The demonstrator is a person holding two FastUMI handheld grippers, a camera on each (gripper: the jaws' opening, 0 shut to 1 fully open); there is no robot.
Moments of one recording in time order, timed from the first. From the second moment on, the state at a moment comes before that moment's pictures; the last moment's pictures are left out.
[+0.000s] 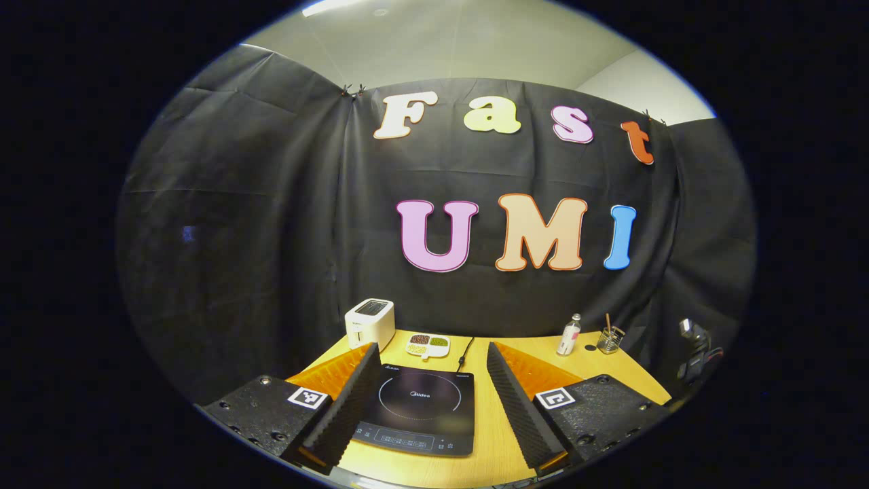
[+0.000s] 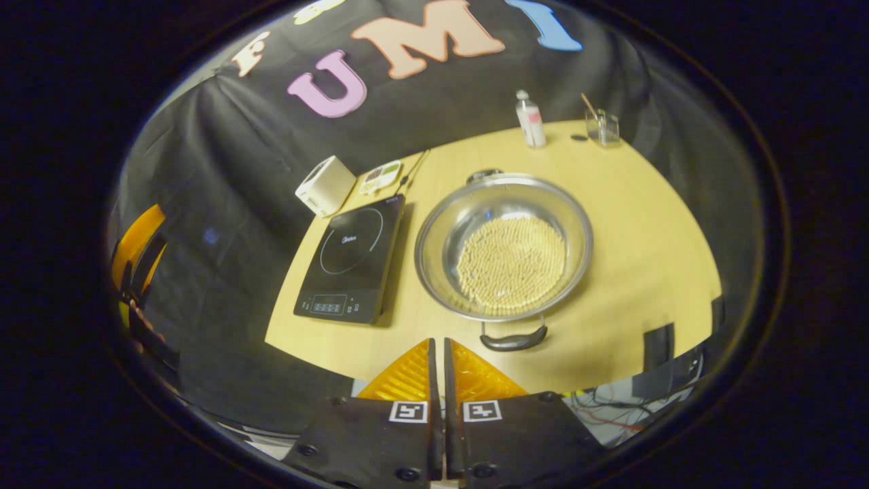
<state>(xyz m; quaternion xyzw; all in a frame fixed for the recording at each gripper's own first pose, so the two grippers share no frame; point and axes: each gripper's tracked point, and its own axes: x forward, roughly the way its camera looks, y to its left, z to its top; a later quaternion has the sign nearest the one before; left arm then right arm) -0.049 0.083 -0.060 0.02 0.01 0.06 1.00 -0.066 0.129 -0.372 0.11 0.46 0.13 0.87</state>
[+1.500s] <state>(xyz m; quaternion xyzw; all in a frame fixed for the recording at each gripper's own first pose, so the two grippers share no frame) -0.026 0.109 -0.093 0.00 0.05 0.08 1.00 -0.015 0.051 -0.456 0.07 0.55 0.01 0.83</state>
